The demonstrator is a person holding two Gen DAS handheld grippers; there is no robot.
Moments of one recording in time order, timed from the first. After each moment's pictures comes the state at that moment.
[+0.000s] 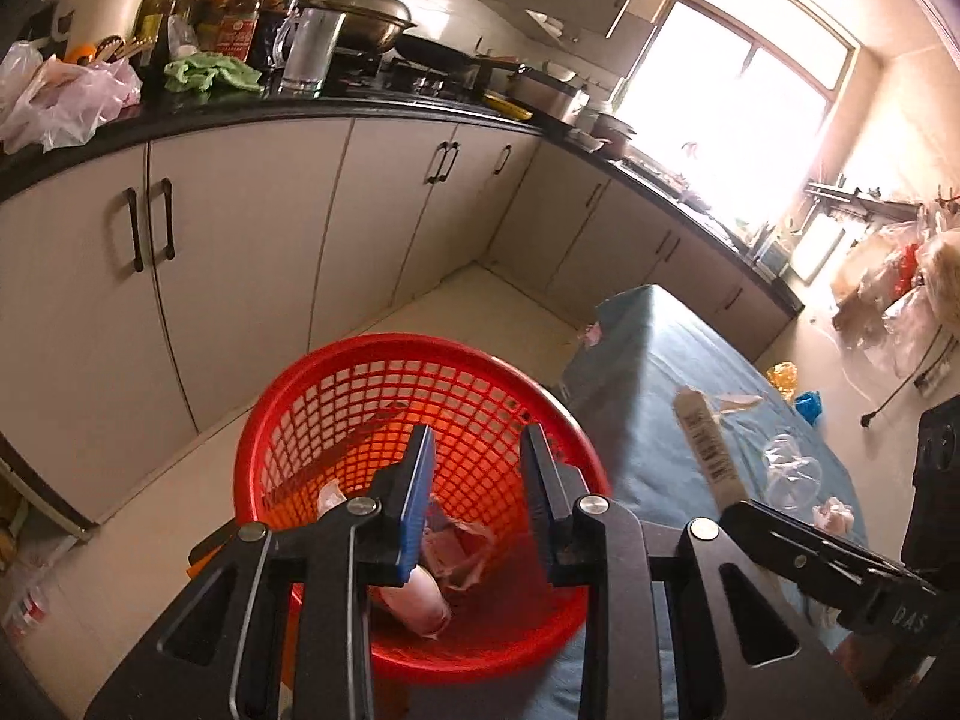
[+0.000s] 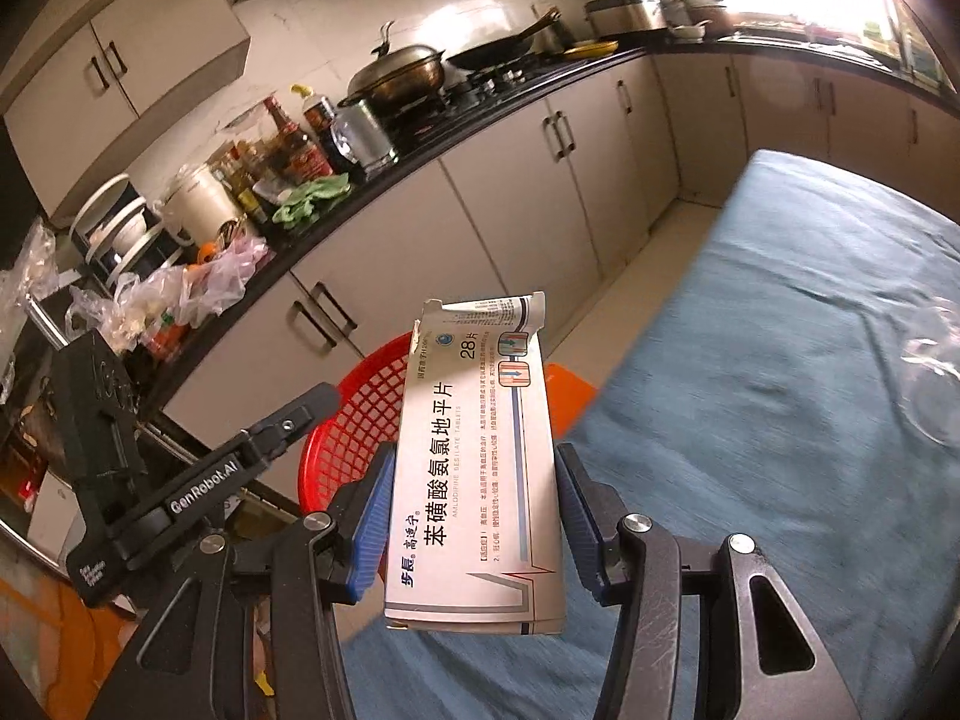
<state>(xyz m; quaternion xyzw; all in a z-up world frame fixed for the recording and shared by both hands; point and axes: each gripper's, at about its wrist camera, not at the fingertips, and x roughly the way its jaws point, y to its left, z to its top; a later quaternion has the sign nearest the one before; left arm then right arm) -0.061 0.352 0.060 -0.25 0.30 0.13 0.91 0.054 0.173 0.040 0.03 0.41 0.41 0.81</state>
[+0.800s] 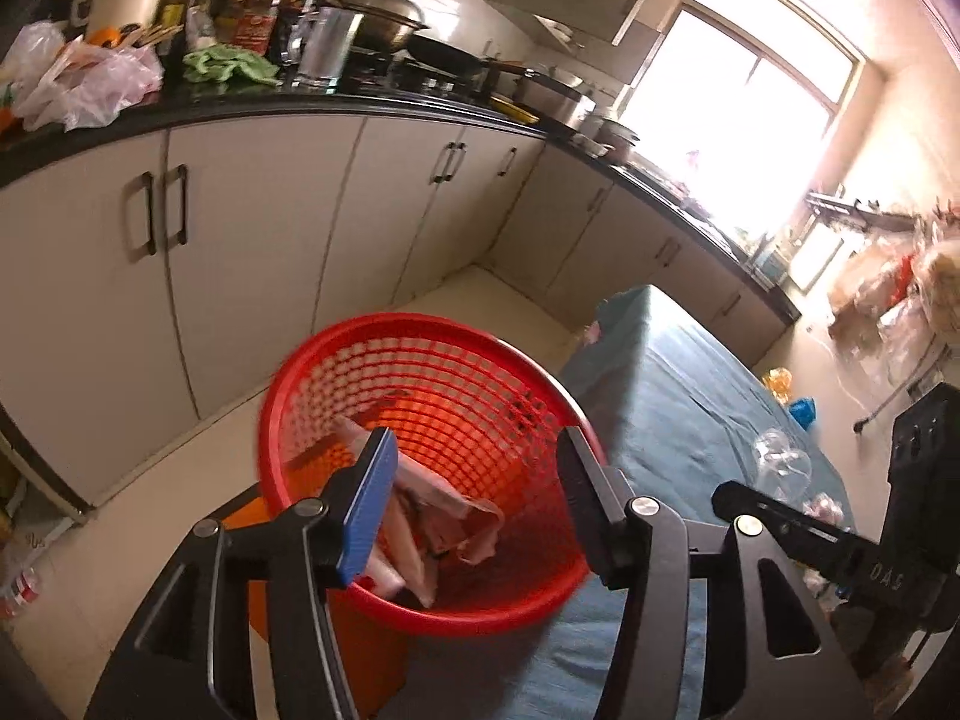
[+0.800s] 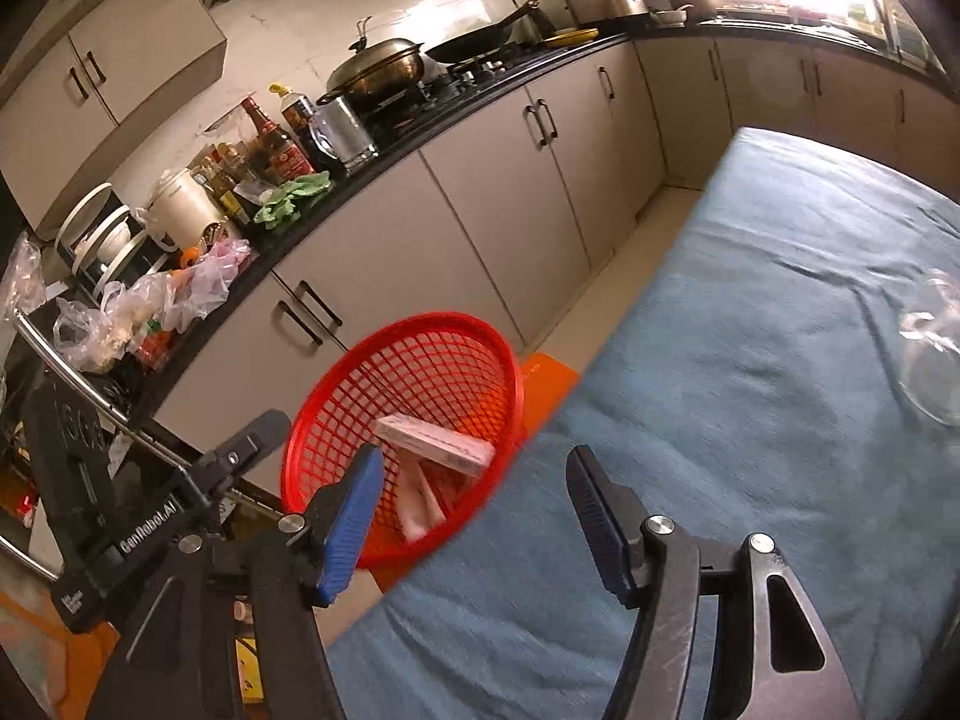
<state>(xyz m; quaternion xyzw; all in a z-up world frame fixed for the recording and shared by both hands) -0.087 0.339 0.063 -0.26 0.29 0.12 0.91 0.057 0.156 0.030 0.04 0.43 0.39 0.82</state>
